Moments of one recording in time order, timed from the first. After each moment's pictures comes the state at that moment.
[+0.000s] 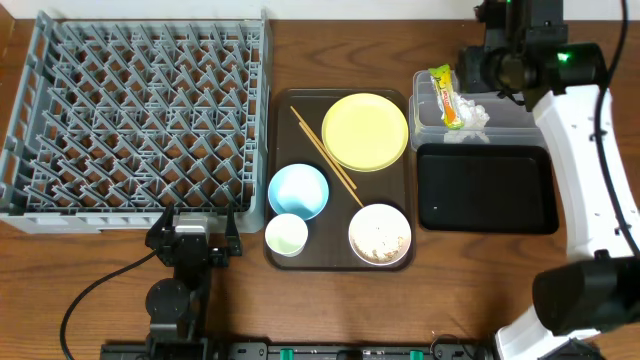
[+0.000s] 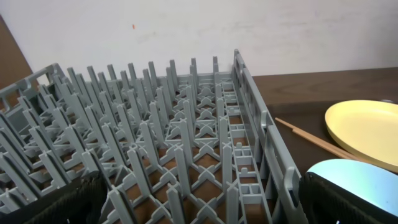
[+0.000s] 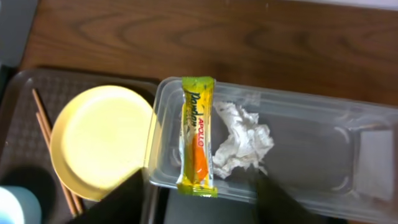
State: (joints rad) left arm -0.03 0.01 0.02 -0.12 -0.03 0.06; right arm 0.11 1.80 1.83 -0.98 -0.04 0.03
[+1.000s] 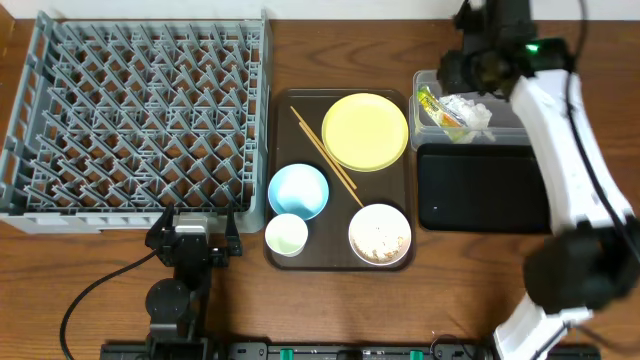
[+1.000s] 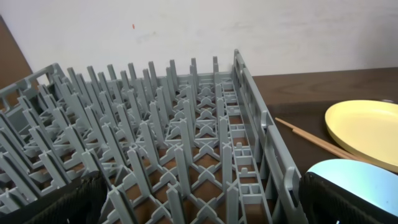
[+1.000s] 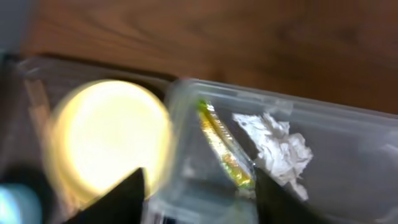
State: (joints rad) left arm -0.03 0.01 0.02 -0.12 -0.03 0.06; right arm 0.14 1.85 1.84 -0.95 -0.12 0.01
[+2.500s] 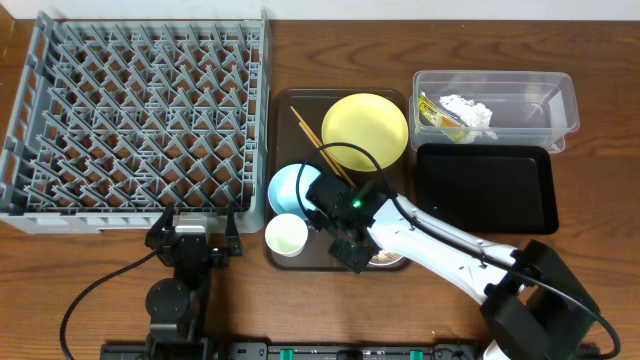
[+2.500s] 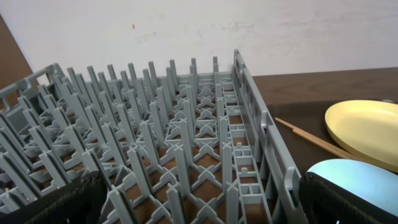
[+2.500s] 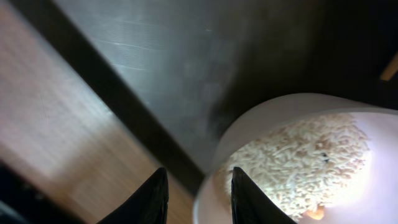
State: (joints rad) left arm -0.03 0.01 0.02 -0.12 -0.03 0.06; right arm 0.87 1.76 1.15 -0.93 -0.04 -0.04
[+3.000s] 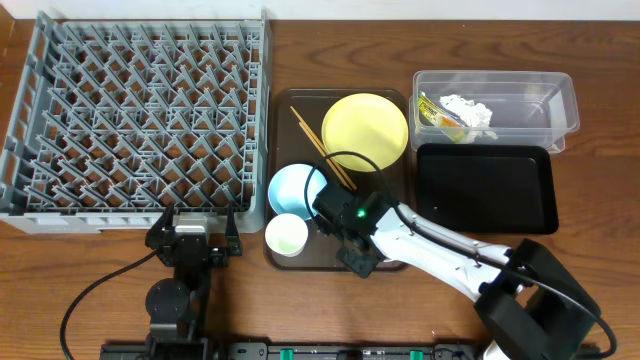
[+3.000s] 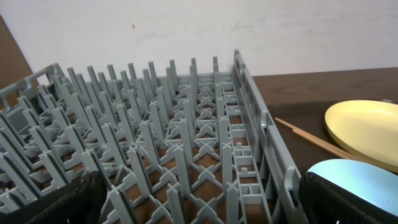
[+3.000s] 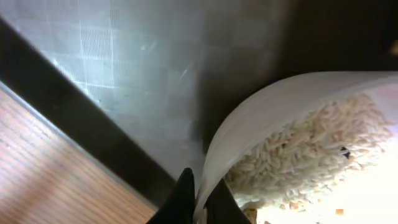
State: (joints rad) left arm -0.03 0.01 0.02 -0.12 -0.03 0.06; right arm 0.87 1.76 1.05 -0.84 0.02 -0.01
